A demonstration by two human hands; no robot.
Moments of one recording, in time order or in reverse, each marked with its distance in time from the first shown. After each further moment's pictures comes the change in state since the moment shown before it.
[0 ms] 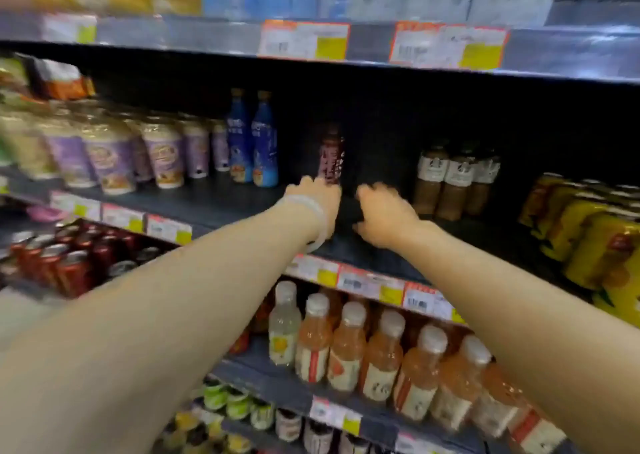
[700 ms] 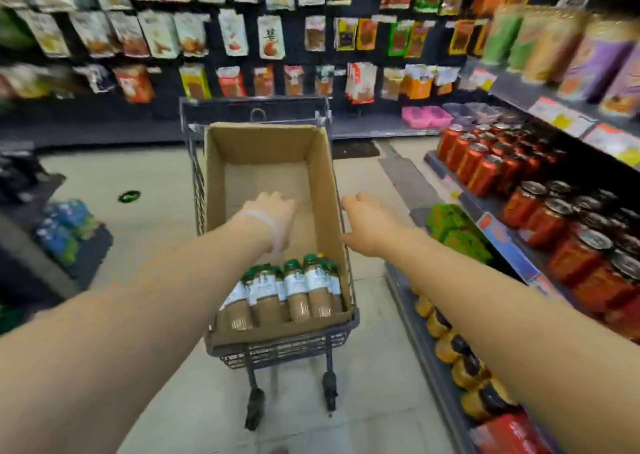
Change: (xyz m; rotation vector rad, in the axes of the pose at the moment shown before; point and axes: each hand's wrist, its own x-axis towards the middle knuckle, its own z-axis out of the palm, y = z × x) left_hand -0.570 -0.302 0.048 0.048 -0.593 -1.142; right_hand -0.253 -0.519 0.090 0.226 -0.392 -1.149
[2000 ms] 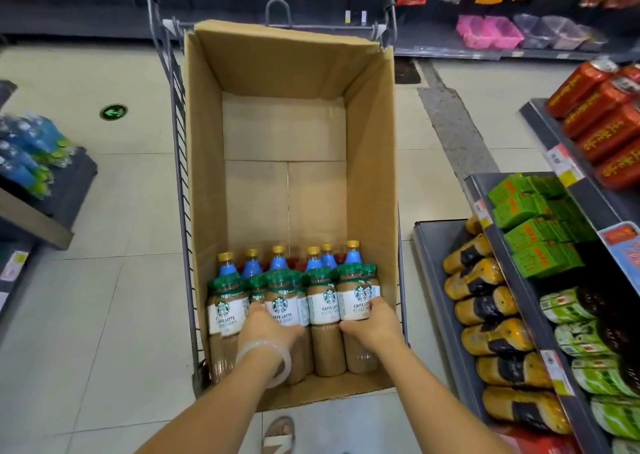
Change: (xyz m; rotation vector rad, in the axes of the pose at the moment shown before) left_hand 0.113 -0.022 0.243 -1.175 -0.264 -0.820; right_hand 0.123 0.001 0.260 0.711 -0.363 0.677
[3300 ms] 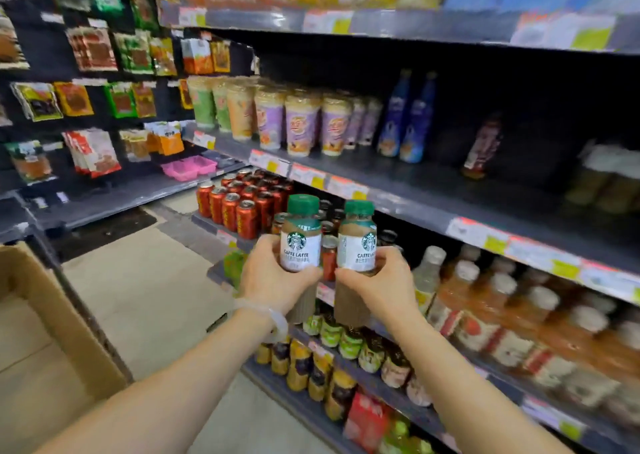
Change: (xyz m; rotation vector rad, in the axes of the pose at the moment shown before) left_hand -0.383 0.186 0.105 -0.141 -0.432 1.310; right_hand -0.307 0.160 -0.307 0.563 1.102 -0.131
